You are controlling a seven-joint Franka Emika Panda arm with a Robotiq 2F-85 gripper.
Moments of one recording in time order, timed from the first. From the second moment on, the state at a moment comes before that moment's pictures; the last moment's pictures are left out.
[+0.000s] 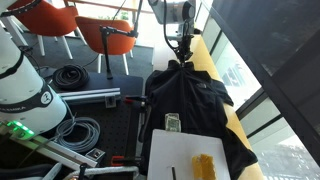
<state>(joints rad) 0.77 0.92 0.00 -1.37 -0.45 2.10 0.41</state>
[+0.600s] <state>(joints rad) 0.79 0.93 0.00 -1.37 -0.46 2.14 0.42</state>
